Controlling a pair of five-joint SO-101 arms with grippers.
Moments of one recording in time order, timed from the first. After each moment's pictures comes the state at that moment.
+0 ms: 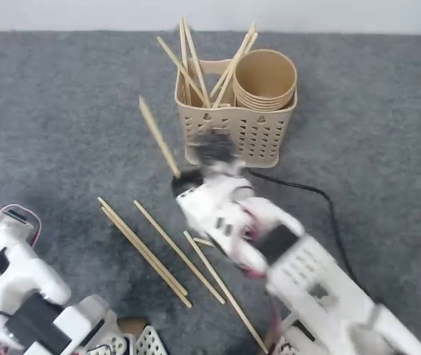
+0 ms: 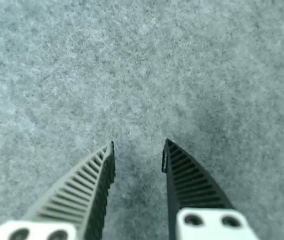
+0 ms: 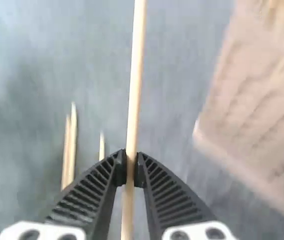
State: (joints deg) left arm -57.3 -11.8 58.9 25.9 17.7; right arm -44.9 -47.7 54.3 28.0 -6.3
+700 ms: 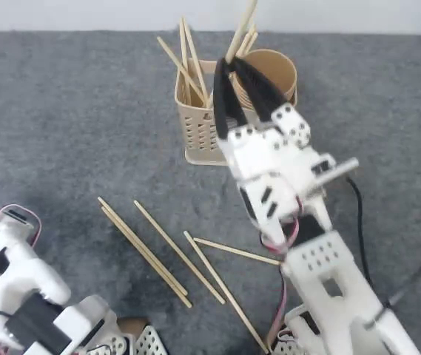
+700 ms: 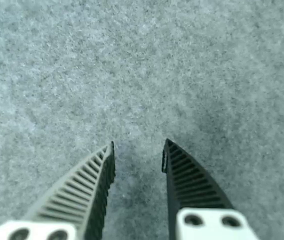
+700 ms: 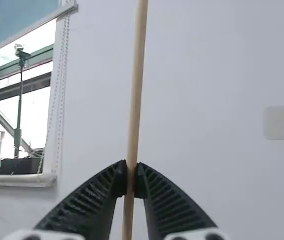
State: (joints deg) left arm -57.3 -11.8 58.9 25.9 17.7; right arm -29.5 -40.5 55.3 -38.6 -6.1
